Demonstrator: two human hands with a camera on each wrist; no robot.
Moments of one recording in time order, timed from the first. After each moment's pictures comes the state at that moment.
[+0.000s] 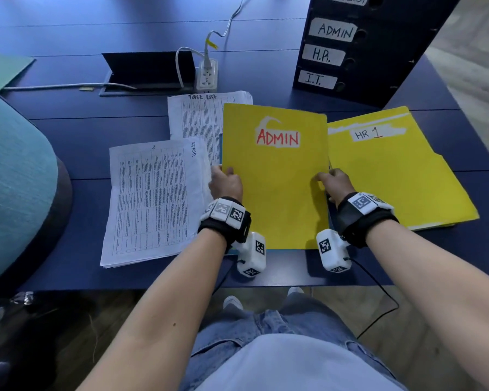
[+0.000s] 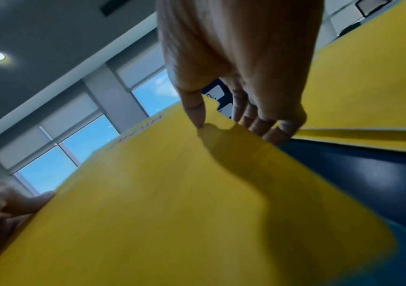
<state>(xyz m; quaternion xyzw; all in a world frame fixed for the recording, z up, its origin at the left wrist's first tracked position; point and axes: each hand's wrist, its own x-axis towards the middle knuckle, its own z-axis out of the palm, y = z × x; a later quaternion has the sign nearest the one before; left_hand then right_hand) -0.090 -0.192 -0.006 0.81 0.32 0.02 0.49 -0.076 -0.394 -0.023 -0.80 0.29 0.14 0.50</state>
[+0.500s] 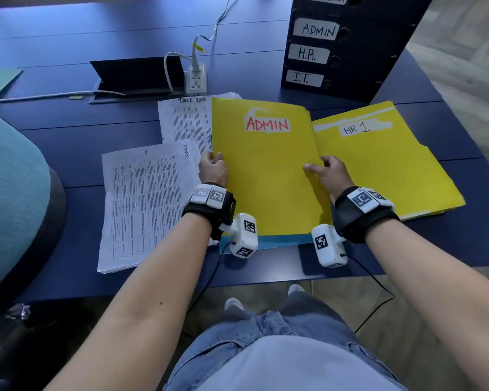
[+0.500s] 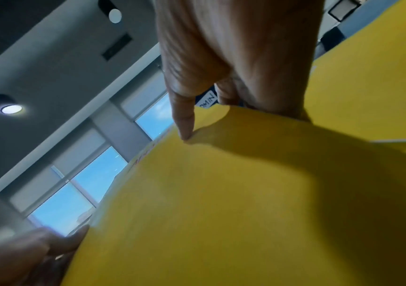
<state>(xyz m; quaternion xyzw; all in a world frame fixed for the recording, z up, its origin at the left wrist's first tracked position) -0.069 -0.178 0.000 0.79 0.27 0.01 0.55 -0.091 -0.391 0.001 -0.79 0.21 0.06 0.57</state>
